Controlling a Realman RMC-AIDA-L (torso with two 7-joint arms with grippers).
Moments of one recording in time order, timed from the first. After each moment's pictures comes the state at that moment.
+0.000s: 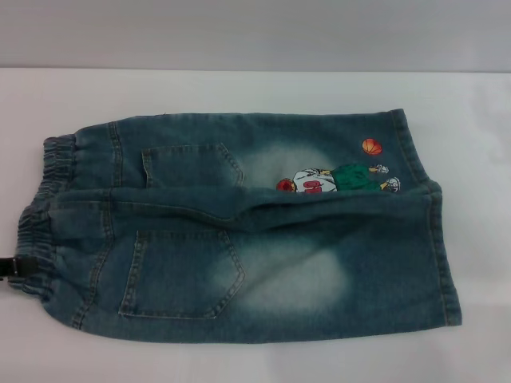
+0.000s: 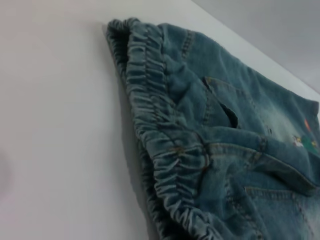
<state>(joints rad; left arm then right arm) -0.31 -1.78 0.80 0.52 1.97 1.48 -2.06 0.55 2.06 -1.32 -0.20 0.01 -1.32 0.39</state>
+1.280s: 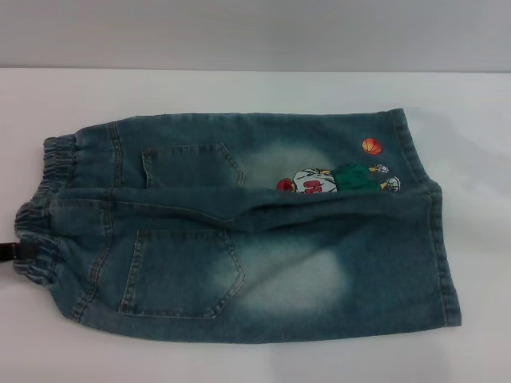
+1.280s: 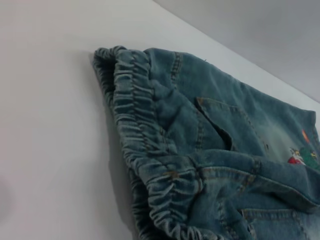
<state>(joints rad) -0.32 -1.81 0.76 0.57 2.00 1.47 -2.04 0.55 1.87 -1.17 -0.61 -0.91 -1.55 1.28</state>
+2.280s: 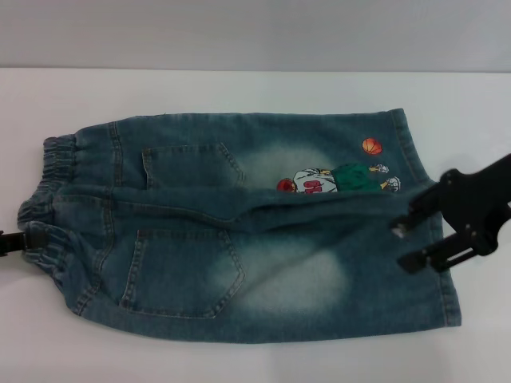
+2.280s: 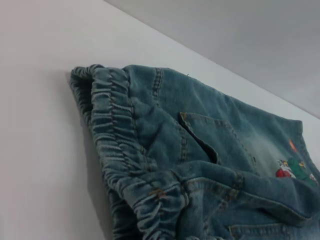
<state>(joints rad) -0.34 -1.85 0.71 0.57 2.00 1.47 -1.99 0.76 1.85 -1.10 -0.75 -2.10 -1.81 1.69</state>
